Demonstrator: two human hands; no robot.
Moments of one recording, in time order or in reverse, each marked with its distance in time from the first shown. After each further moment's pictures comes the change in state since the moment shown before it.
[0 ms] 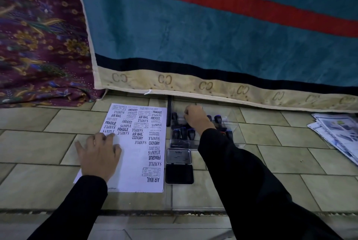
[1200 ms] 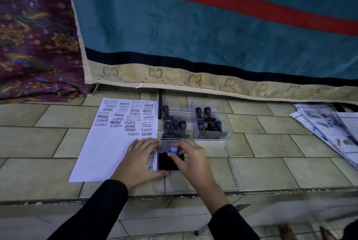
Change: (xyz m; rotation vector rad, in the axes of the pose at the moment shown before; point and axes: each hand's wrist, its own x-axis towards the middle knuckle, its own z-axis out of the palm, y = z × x) left_hand -0.038 0.064 0.027 -0.574 -0.200 0.579; right_hand -0.194 0.006 0.030 0.481 0.347 -0.337
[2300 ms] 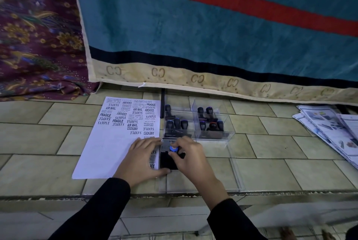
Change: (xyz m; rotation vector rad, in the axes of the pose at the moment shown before) left_hand -0.001 -0.001 0.002 -0.007 0.022 0.005; right_hand 0.010 -0.004 0.002 -0.090 -0.089 -0.003
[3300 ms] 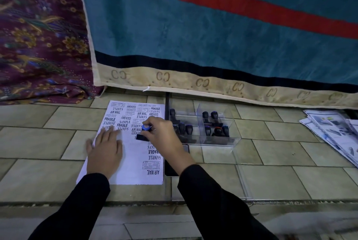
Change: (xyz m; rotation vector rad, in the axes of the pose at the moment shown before) left_hand -0.003 -0.064 -0.049 0.259 0.176 -0.547; right_hand 0.090 -0.038 0.058 0.166 -0.066 -0.027
